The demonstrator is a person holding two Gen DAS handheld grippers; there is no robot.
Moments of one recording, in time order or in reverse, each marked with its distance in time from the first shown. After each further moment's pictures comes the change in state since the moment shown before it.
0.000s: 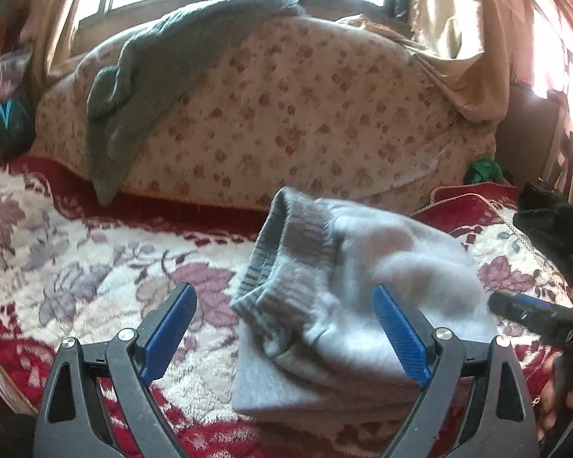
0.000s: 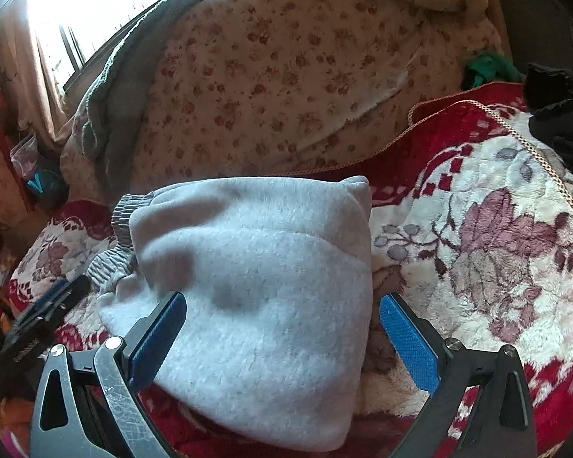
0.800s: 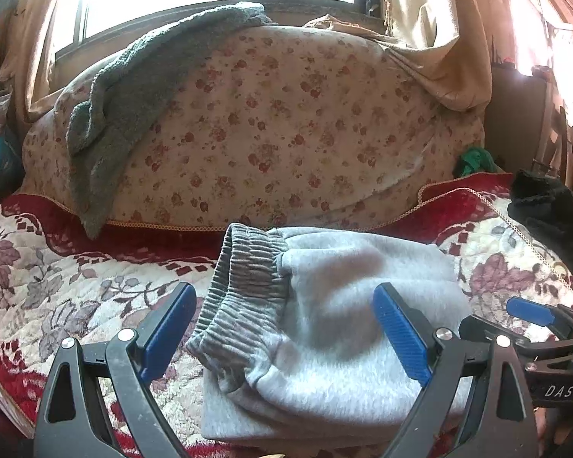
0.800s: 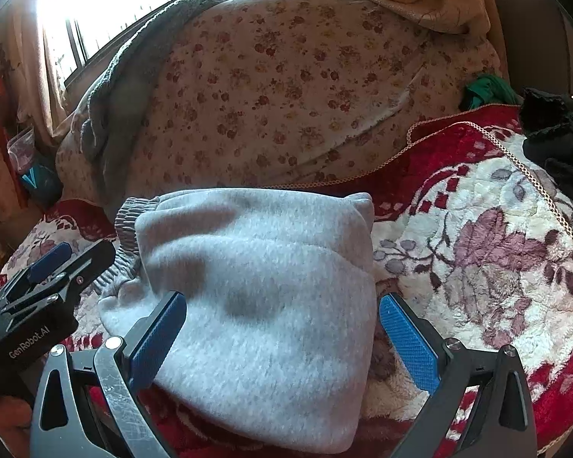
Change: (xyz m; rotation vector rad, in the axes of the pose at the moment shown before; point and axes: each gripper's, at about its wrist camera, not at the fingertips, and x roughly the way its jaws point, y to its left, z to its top) left arm 0.009 -0.044 0.019 0.096 -0.022 0.007; right arm -0.006 0.012 0.004 -0.035 -0.036 -0.035
